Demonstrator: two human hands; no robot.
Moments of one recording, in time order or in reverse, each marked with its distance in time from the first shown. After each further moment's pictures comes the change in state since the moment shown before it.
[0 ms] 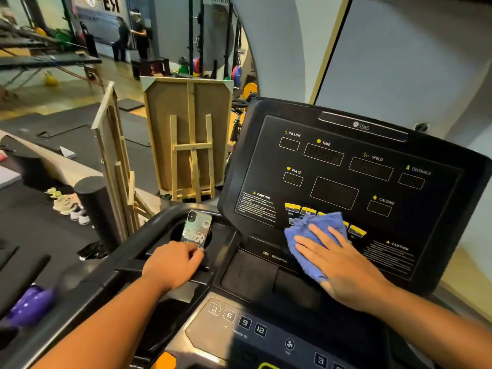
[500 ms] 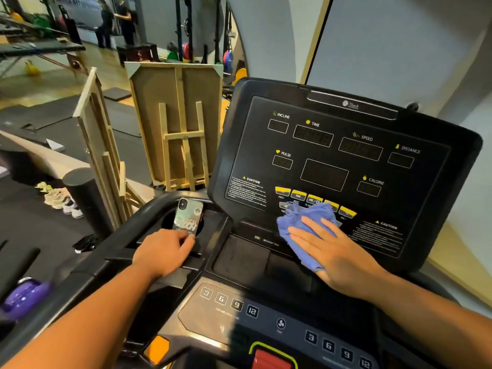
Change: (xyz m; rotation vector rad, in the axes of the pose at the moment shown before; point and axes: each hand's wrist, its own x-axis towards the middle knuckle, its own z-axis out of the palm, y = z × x) left_hand 0.002 -0.001 0.001 0.010 -0.028 0.000; right_hand -0.017 0.000 0.014 0.134 0.054 -0.014
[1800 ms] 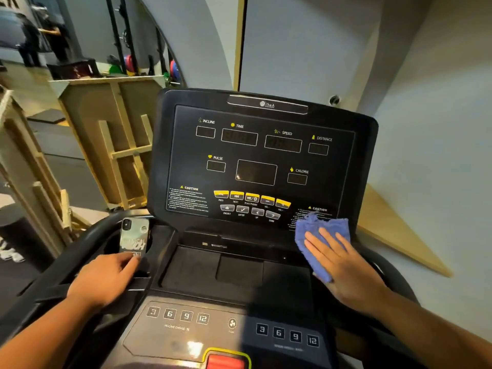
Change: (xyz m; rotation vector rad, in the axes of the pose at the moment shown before) left_hand -0.001 0.005 0.003 0.065 0.014 -0.006; right_hand -0.138 0.034 0.044 -0.270 0.074 0.250
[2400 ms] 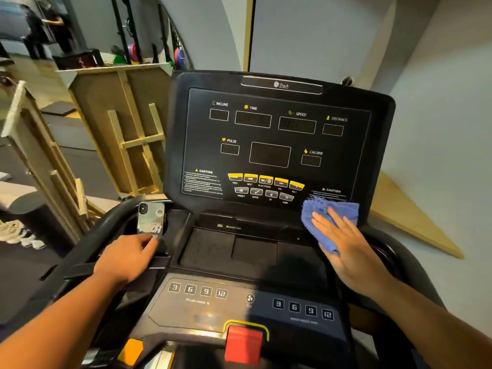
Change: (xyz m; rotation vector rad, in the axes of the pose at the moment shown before) left_hand -0.002 0.000 -0.003 -0.010 -0.008 0.010; right_hand 0.017 -0.034 -0.028 0.589 0.032 0.324
